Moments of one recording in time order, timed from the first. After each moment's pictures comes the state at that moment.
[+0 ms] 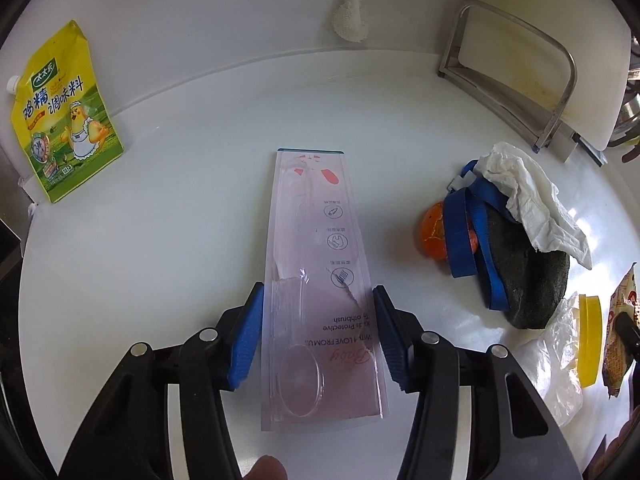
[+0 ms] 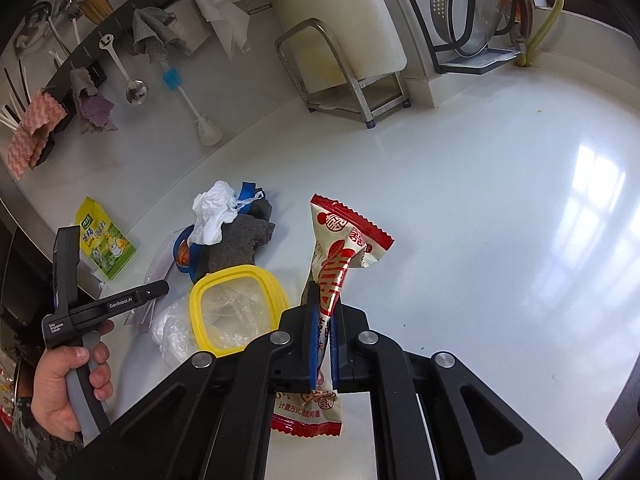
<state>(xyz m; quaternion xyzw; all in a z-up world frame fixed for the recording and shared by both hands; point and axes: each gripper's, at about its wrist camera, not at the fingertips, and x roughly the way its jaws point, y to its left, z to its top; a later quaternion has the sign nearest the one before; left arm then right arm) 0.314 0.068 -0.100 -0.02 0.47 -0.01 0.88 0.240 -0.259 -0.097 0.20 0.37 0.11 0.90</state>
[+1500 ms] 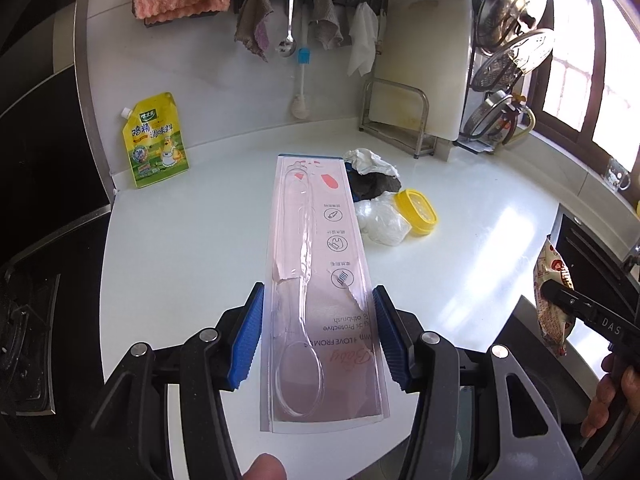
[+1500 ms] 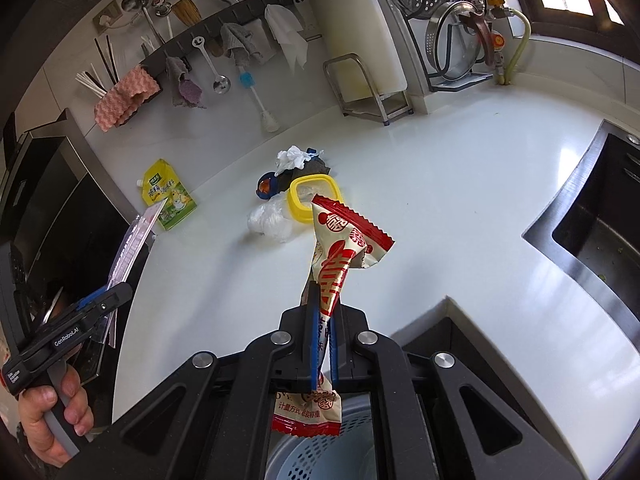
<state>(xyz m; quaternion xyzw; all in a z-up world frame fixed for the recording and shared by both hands) 0.030 0.033 -0.018 0.00 0.34 -0.05 0.94 0.032 -0.256 -0.067 0.18 0.34 0.14 0.91</state>
